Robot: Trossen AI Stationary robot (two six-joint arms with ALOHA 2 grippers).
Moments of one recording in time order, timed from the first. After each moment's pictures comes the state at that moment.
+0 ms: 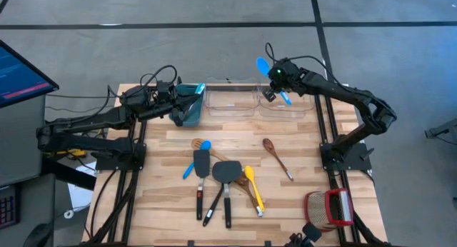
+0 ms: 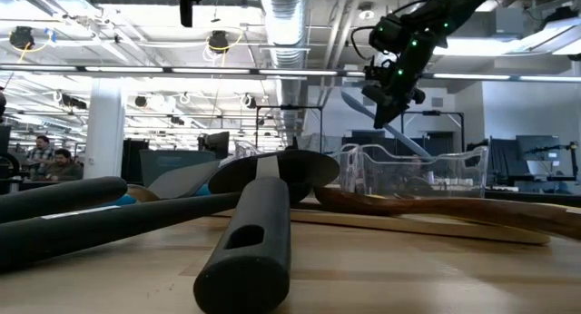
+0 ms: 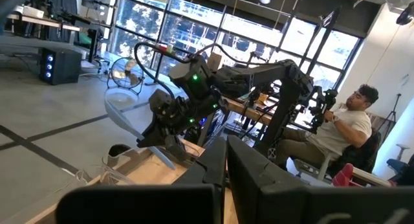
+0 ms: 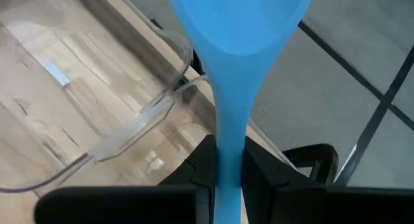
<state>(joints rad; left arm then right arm) 0.27 0.90 0.75 0.24 -0.05 -0.32 -0.69 1.51 1.13 -0.48 0.26 -0.06</state>
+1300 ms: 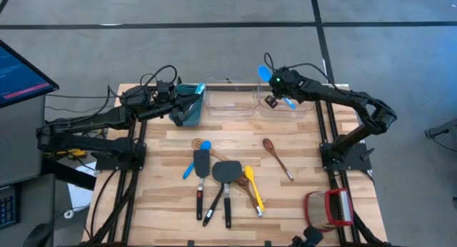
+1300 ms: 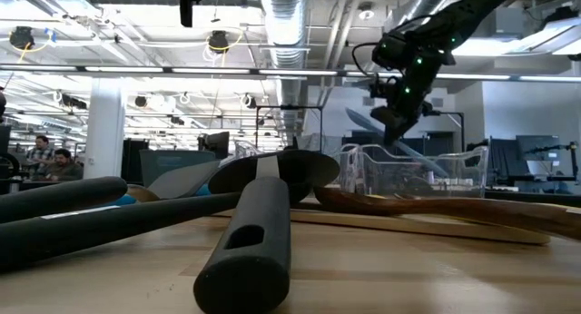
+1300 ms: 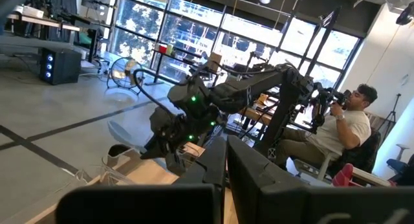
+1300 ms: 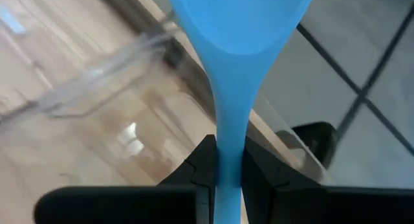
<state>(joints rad) 0.27 0.90 0.75 0.24 -0.05 -0.32 -0.68 1.51 0.98 -0.38 0.35 -0.11</state>
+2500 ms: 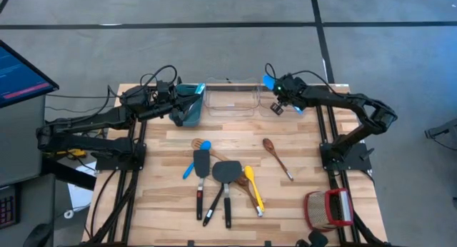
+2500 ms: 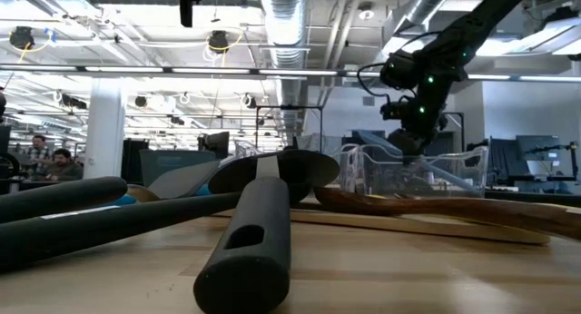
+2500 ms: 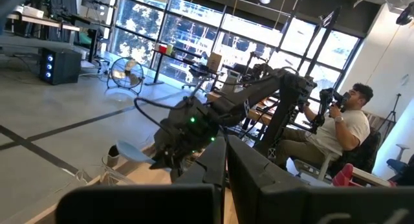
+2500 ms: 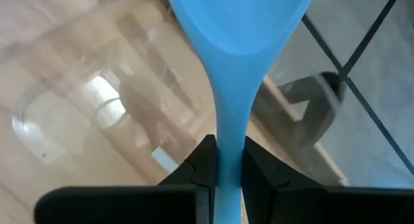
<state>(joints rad) 0.27 0.90 0.75 0.24 -0.05 -0.32 -0.68 1.51 0.84 -0.34 0.42 -0.13</state>
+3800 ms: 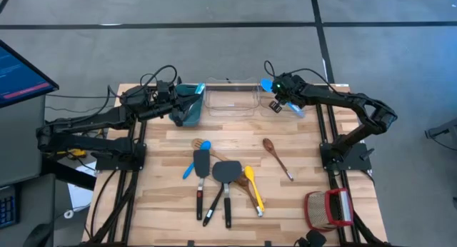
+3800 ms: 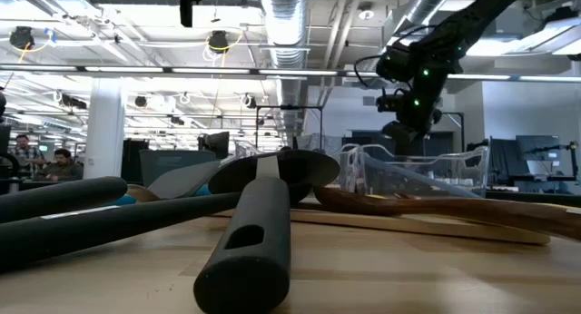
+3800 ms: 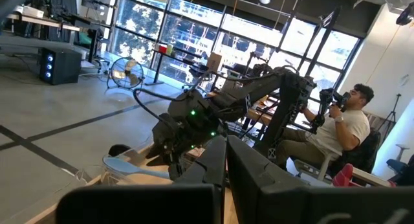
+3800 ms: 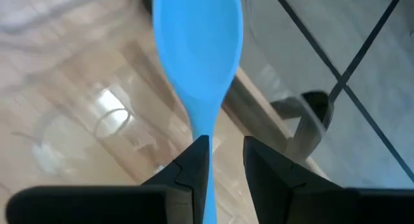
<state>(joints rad) 0.27 0.90 0.75 0.24 -0.05 -0.32 -0.67 1.51 0.90 -0.38 0.42 -0.13</state>
